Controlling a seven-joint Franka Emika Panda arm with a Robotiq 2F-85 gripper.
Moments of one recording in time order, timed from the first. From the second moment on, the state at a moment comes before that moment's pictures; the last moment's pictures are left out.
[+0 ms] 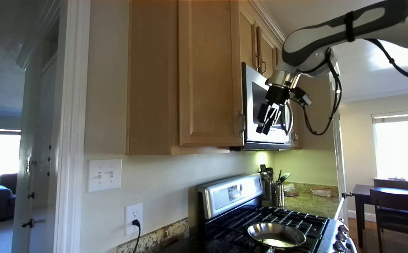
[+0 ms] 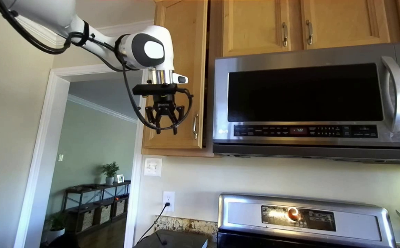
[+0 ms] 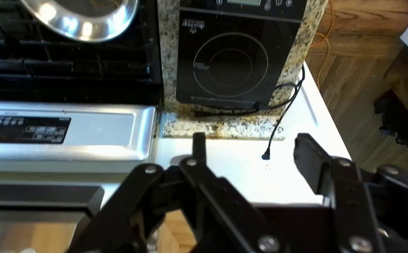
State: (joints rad) arm 0.03 -0.36 -0.11 -1.88 0.13 1.96 -0.36
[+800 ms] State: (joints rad) arm 0.02 -0.59 -0.11 -2.22 0.13 1.75 -0.28
